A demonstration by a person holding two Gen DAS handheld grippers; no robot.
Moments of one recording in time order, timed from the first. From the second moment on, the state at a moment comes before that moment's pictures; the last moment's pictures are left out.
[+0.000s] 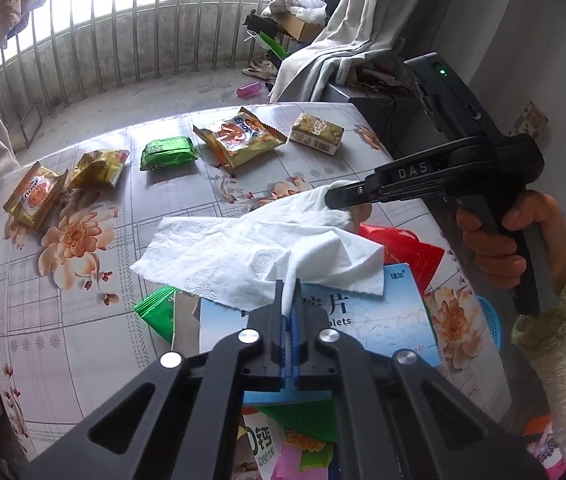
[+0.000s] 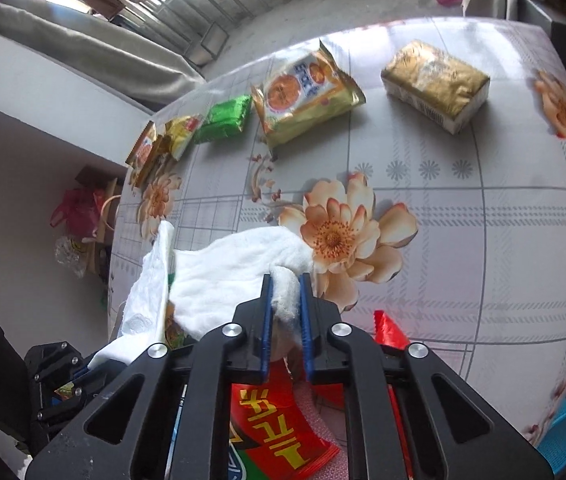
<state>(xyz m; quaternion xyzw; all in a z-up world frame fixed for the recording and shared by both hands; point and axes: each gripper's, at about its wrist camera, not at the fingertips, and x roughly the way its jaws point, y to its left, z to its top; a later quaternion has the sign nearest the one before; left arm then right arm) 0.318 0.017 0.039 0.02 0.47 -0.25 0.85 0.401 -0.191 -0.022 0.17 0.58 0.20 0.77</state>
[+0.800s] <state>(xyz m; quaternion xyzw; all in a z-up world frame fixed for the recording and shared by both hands) 0.272 0.055 0.143 -0.07 0.33 -0.23 0.91 0.338 -0.230 0.108 0.25 0.39 0.21 0.86</state>
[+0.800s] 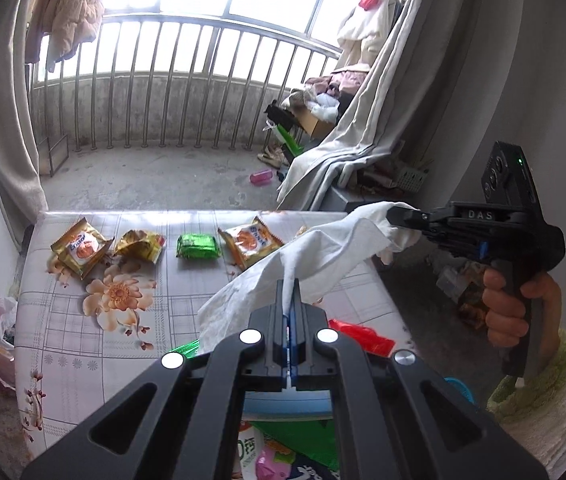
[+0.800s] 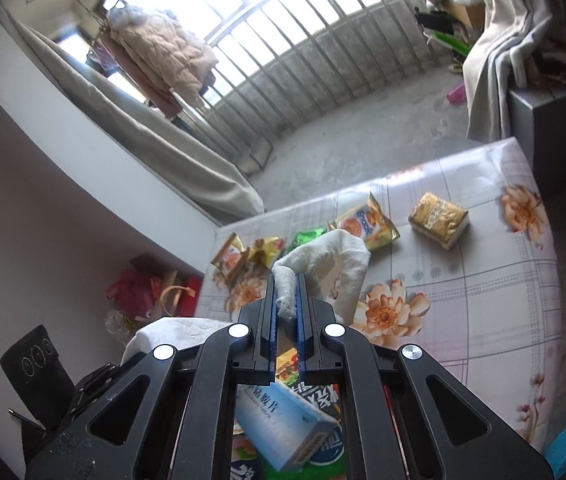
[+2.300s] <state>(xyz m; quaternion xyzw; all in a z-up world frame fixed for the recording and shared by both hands) 0.055 -0.470 0.024 0.12 0.51 -0.54 0.65 -0.111 -0.562 -0.097 0.48 0.31 -0.22 0.79</state>
